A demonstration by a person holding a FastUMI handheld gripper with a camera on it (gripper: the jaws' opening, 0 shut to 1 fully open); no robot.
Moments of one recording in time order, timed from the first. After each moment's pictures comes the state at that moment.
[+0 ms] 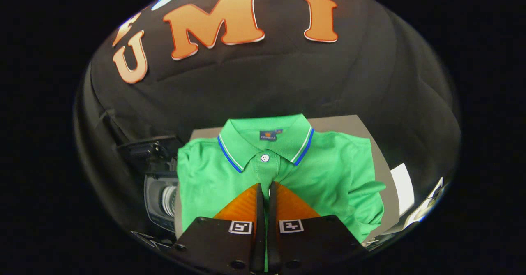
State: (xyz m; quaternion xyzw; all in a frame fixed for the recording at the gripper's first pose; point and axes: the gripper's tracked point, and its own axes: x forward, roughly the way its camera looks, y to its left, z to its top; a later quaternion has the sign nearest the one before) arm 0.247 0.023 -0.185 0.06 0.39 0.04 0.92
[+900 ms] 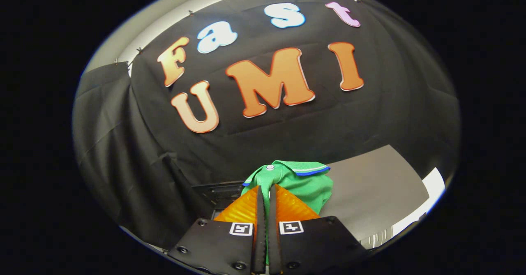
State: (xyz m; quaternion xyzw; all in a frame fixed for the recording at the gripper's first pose) arm 0.178 0.164 -0.023 0.15 0.20 0.16 0.96
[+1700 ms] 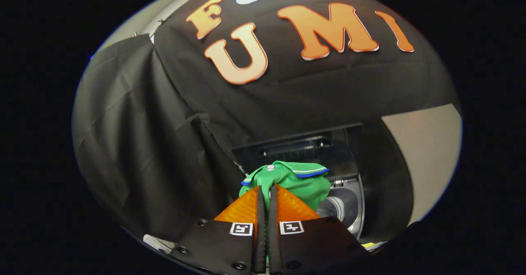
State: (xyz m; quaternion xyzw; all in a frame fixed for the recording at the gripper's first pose) arm 0.193 0.395 -0.201 0.14 0.31 0.26 0.90
